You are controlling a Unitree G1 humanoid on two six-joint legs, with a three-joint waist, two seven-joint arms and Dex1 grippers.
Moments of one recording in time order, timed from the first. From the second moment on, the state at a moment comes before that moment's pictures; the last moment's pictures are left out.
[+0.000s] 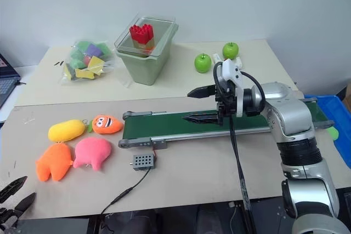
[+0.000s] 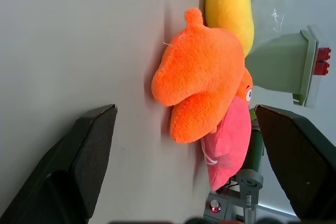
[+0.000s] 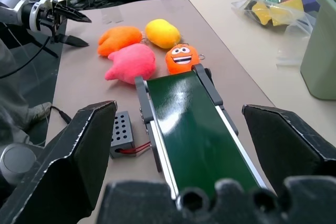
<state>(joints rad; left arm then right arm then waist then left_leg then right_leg) 0.22 0.70 1.08 0.62 -1.06 1.25 -0.75 -0.73 -0.69 0.09 -0.03 0.51 0.58 1.26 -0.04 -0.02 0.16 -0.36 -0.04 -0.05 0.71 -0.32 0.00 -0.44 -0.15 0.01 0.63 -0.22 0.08</state>
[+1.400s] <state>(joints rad) 0.02 0.66 0.99 0.45 -1.12 1.18 -0.80 -0.71 -0.74 0.06 -0.09 0.53 0.61 1.21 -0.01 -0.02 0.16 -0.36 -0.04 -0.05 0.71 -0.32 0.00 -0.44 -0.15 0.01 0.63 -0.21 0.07</state>
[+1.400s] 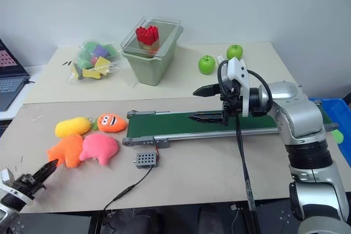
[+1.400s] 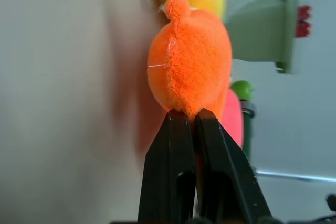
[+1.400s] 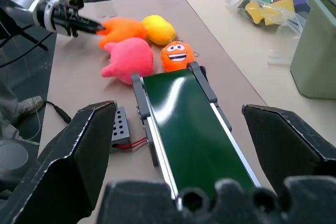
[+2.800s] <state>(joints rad) -0.44 0.99 -0.08 0.05 0.38 -0.66 -0.41 -0.65 -0.72 0.02 -0.15 0.53 0.61 1.11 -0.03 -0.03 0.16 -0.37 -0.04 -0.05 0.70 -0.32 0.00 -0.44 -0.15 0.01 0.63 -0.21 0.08</state>
